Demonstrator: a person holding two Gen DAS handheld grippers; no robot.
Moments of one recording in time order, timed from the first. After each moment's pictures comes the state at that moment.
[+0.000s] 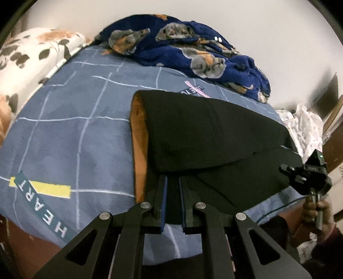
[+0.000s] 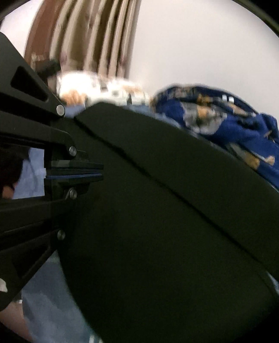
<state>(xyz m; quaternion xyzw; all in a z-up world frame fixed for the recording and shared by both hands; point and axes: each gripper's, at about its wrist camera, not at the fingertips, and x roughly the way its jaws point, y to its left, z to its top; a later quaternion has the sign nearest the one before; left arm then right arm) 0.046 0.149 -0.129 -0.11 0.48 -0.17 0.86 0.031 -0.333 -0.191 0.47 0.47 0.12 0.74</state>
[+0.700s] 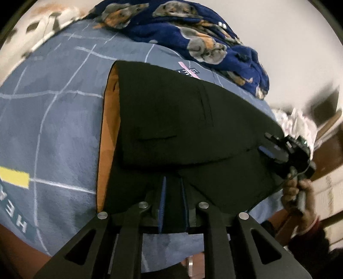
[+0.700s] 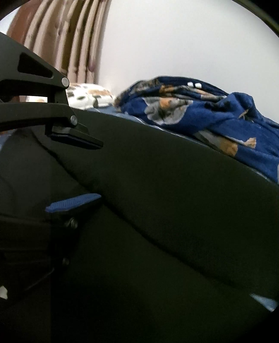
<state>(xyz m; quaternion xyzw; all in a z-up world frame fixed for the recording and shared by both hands) 0.066 0.125 -0.164 -0.17 0.52 -0.18 0.81 0.105 -0.357 -0.211 0.51 0.43 0.07 0.74</state>
